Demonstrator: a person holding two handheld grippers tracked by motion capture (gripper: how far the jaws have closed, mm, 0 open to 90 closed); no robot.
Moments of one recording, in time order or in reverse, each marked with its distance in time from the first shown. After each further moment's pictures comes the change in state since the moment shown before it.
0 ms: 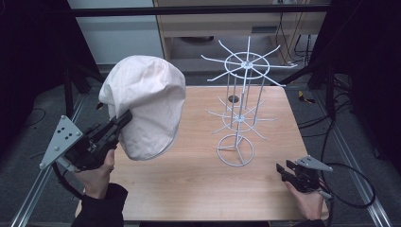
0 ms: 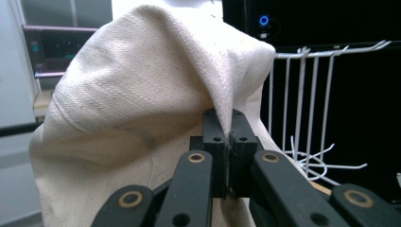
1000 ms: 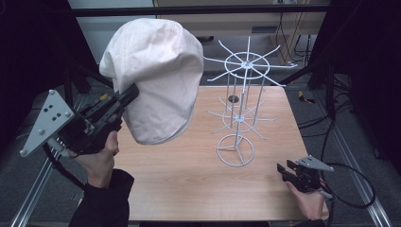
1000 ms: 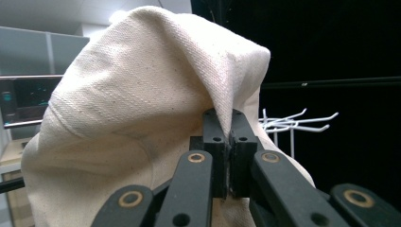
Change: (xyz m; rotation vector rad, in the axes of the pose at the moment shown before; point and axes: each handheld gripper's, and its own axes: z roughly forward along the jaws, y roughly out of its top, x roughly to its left) left arm -0.021 0.063 0.022 -0.140 -0.094 0.025; right arm -0.002 0.000 -0.001 -0.001 -0.003 0.003
